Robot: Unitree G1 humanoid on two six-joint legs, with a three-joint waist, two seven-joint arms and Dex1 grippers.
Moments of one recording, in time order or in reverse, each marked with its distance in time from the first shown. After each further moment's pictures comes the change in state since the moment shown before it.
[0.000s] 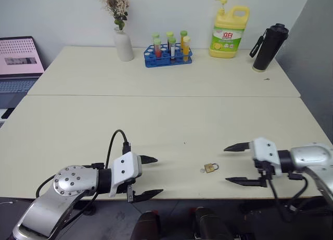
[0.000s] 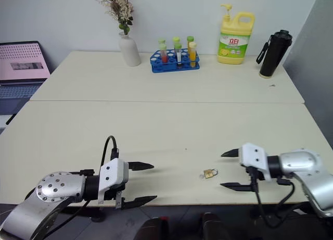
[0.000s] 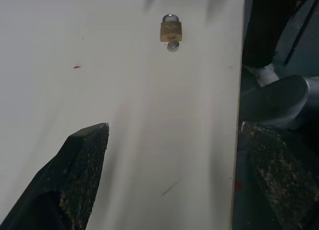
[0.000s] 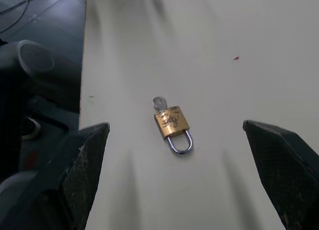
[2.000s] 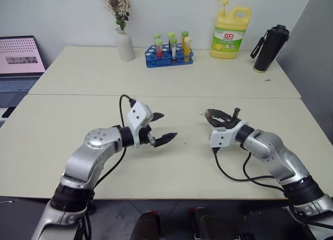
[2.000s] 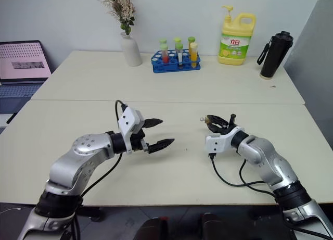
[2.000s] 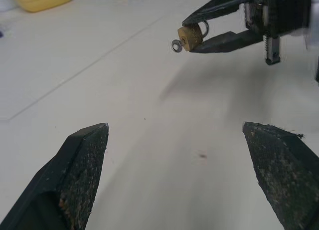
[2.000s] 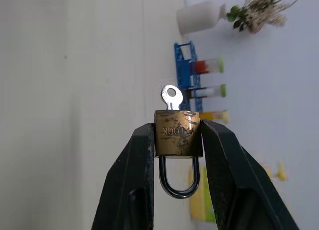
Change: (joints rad) left arm -0.518 -0.304 -0.085 0.396 -0.006 0.167 0.227; right arm -0.300 0.267 0.198 0.361 -1.000 -0.602 -0.883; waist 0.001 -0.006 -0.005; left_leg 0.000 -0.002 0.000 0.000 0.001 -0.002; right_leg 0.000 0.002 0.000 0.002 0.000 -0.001
